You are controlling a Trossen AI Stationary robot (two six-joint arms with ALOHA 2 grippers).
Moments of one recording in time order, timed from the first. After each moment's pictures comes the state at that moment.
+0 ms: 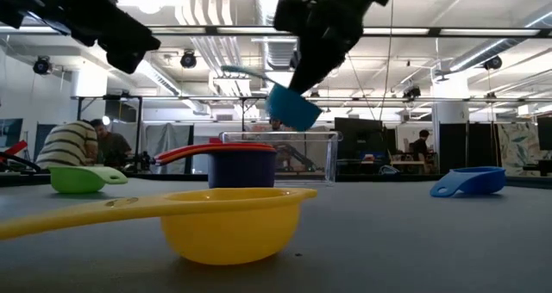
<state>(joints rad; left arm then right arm) -0.18 0.69 0.41 -0.07 -0.09 -0.14 -0.06 1.77 1.41 -0.60 -0.09 -0.18</state>
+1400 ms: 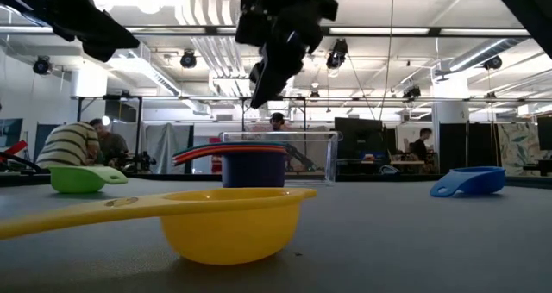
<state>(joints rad) -0.18 0.45 0.46 -0.40 -0.26 -0.12 -0.17 2.05 1.85 -0.89 -0.35 -0.38</state>
